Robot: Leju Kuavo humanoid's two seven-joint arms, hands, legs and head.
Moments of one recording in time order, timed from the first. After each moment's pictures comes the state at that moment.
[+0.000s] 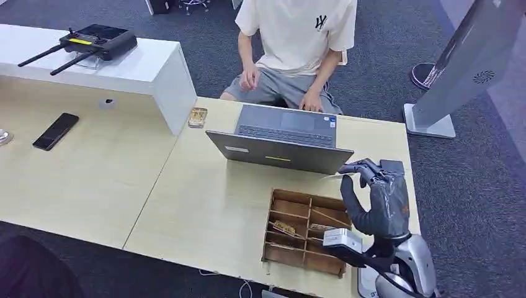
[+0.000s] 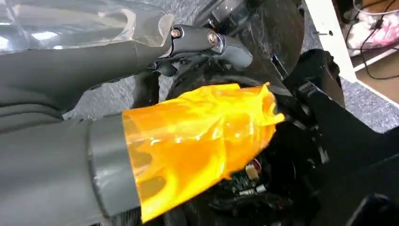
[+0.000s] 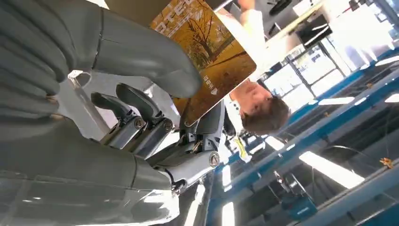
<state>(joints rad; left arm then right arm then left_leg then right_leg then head) 0.22 0.78 -1.54 -1.71 0.72 0.63 -0.26 -0.23 -0.17 0.53 -1.51 0.72 -0.48 -0.26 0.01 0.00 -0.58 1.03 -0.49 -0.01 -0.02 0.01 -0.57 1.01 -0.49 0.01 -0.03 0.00</state>
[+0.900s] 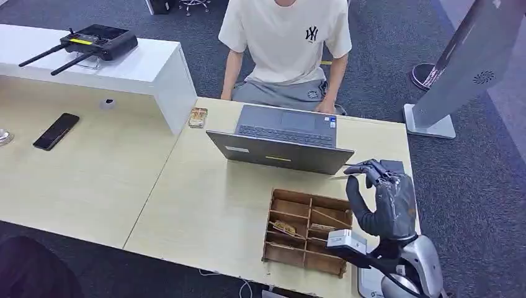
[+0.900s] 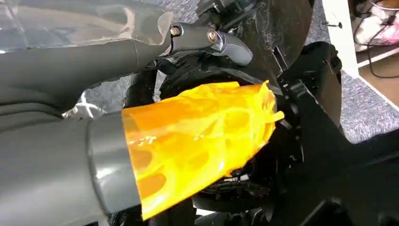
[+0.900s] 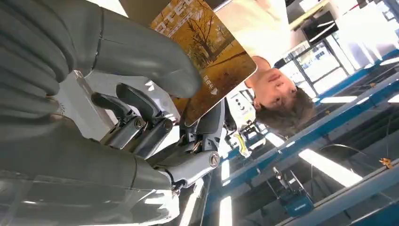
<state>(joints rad) 0.20 0.78 -1.56 -1.75 0.83 0.65 -0.28 -0.23 -0.19 0.52 -1.52 0.75 -0.48 -0.26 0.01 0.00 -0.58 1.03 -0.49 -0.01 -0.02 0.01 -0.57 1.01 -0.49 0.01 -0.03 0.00</state>
